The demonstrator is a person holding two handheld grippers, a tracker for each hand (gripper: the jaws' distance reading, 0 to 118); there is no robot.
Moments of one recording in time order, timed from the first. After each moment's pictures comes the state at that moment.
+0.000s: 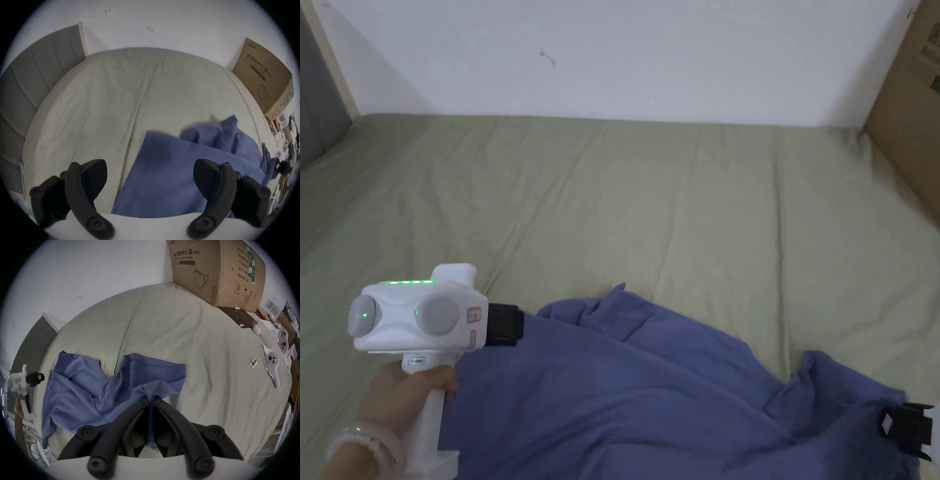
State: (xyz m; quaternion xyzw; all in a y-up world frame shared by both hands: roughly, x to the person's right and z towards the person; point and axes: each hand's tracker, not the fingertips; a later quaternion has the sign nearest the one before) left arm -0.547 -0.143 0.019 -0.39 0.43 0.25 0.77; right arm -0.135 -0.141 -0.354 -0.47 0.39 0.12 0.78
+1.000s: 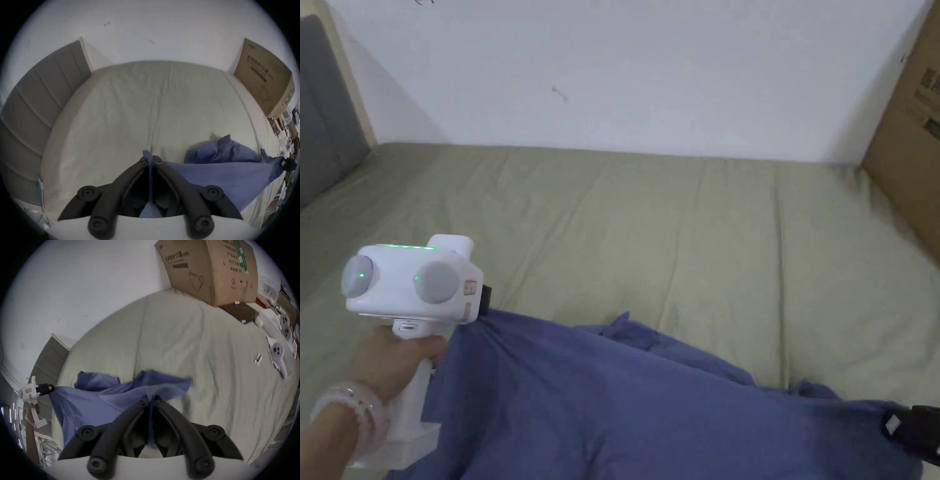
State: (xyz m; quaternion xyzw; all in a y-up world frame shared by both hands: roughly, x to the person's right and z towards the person) left arm -0.542 -0.046 0.039 -0.38 0.45 0.19 0.79; right arm -0.130 -0.093 -0.362 -0.46 0.41 0.01 0.78
